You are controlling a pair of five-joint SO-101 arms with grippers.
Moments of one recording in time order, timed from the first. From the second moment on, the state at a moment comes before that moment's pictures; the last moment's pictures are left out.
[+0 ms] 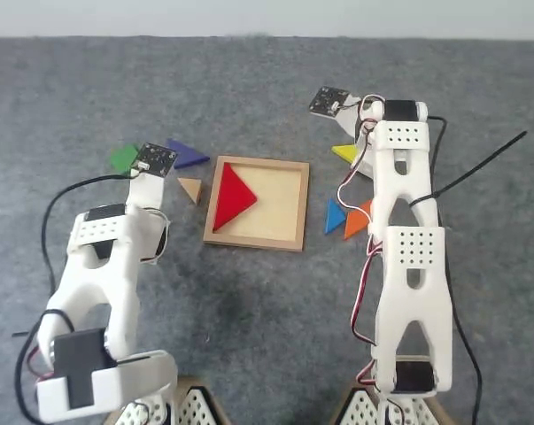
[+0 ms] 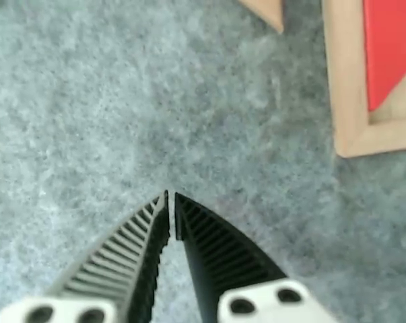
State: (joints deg) left arm -16.8 -8.2 49.1 49.6 -21.8; right arm -3.9 71.6 -73.3 89.9 58.7
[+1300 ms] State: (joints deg) left arm -16.8 -8.7 50.2 49.3 -21.8; right arm -5.8 71.6 -78.0 99.8 69.9
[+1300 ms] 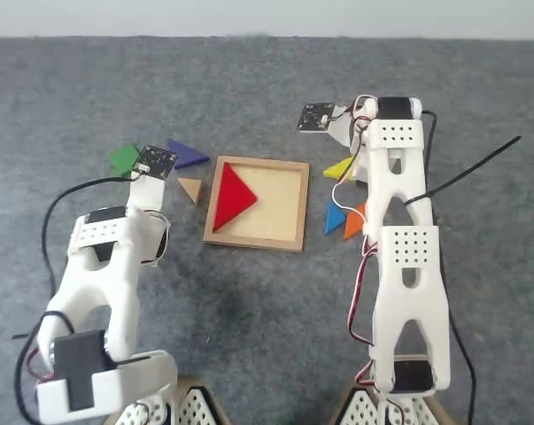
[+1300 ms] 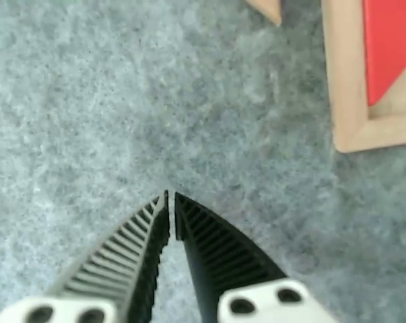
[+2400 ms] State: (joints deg) left arm -16.8 -8.7 50.2 49.3 -21.8; right arm -10.6 71.7 -80.4 98.4 70.8
